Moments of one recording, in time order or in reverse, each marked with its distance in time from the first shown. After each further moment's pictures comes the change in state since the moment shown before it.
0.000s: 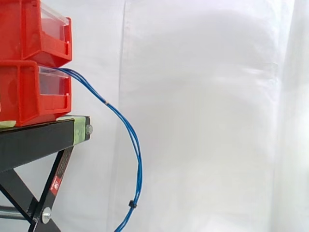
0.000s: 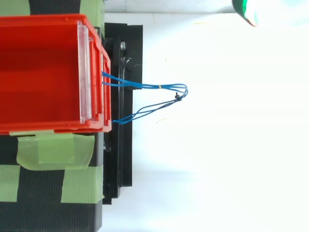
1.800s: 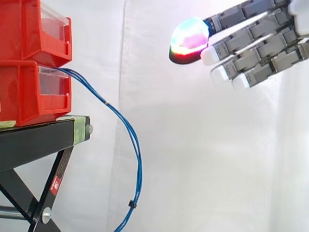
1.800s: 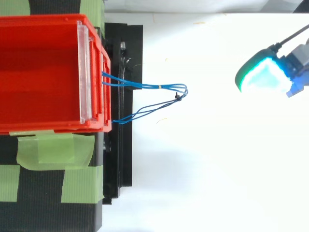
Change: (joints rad) arm 0.015 0.000 -0.241 0.106 -0.015 -0.027
